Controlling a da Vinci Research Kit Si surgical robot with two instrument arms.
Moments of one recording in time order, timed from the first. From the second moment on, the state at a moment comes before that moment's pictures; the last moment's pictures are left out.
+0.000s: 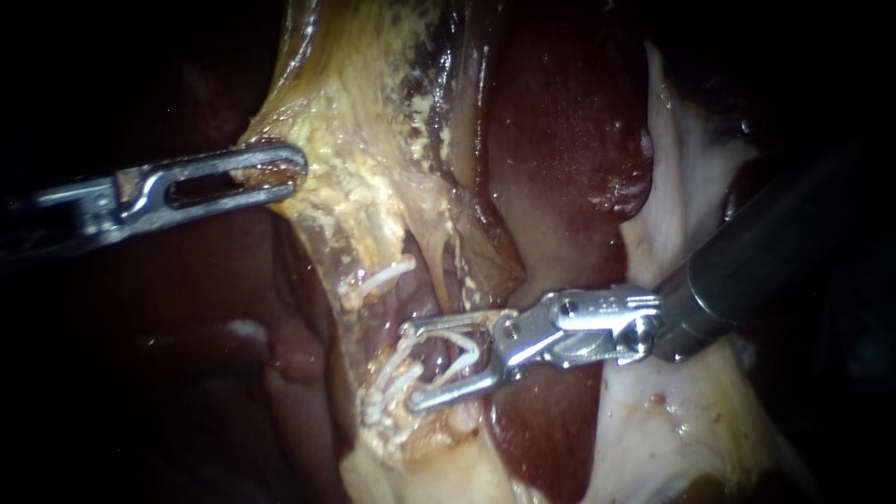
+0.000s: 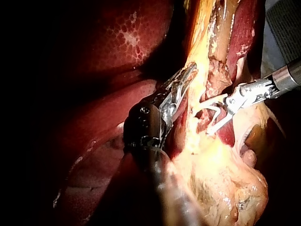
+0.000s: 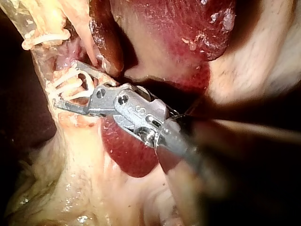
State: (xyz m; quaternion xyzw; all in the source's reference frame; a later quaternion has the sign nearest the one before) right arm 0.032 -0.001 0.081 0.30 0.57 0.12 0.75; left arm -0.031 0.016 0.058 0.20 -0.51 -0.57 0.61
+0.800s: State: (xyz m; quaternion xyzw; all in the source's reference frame) right arm 0.030 0.000 0.077 0.38 0.56 0.14 0.73; left arm -0.026 0.017 0.056 0.19 -0.50 -0.58 0.61
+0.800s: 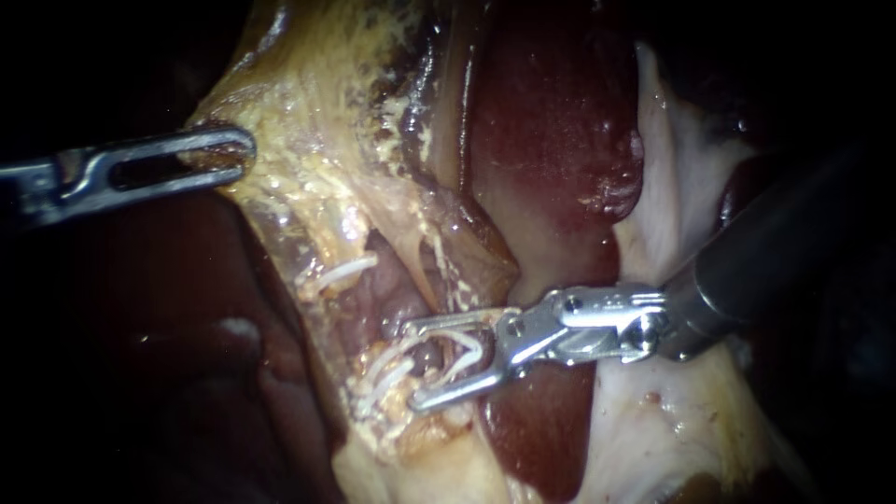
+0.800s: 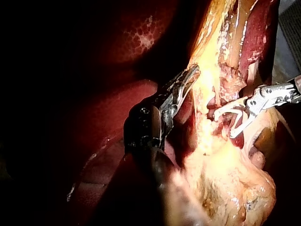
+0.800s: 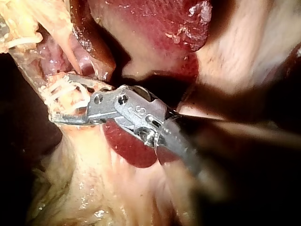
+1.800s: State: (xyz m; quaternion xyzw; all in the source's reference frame) right arm 0.028 0.003 0.079 0.38 0.53 0.22 0.73; left arm -0.026 0.017 0.056 0.19 -0.50 -0.58 0.61
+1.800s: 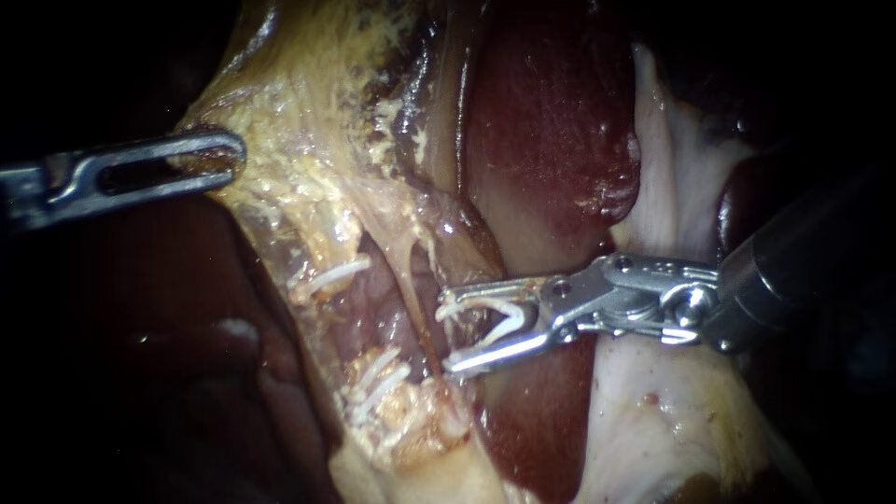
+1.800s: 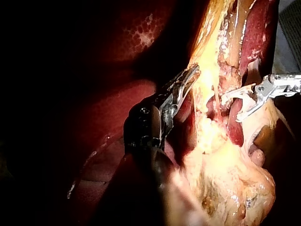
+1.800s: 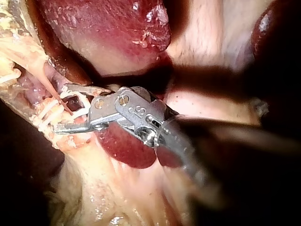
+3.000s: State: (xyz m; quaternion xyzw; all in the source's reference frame) right arm 0.032 -0.001 0.078 0.47 0.55 0.18 0.67; left arm -0.026 0.017 0.055 0.19 -0.50 -0.58 0.61
